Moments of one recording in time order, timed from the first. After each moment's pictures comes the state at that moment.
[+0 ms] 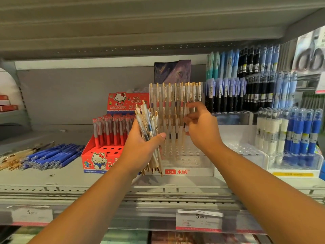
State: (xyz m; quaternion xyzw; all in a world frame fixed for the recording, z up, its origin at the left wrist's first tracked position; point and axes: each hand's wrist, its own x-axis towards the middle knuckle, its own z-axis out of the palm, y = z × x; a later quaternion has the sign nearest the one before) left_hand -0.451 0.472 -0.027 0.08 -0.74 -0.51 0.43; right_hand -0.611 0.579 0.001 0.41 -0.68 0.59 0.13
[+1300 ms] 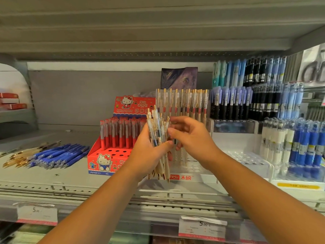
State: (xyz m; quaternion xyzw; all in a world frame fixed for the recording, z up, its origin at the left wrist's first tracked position) left_hand -0.449 0.477 -0.024 0.00 -0.74 -0.53 0.40; right_hand -0.565 0.583 0.005 0.52 -0.57 0.63 -0.07
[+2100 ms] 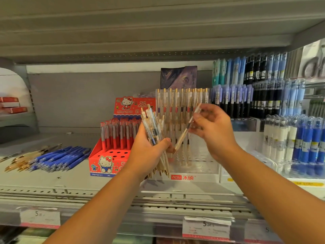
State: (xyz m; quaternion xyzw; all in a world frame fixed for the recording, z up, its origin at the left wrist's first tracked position) left_hand -0.453 0.469 -0.028 0.03 -0.73 -0.52 0.44; right_hand -0.587 0.597 0.018 0.39 -0.49 0.78 -0.03
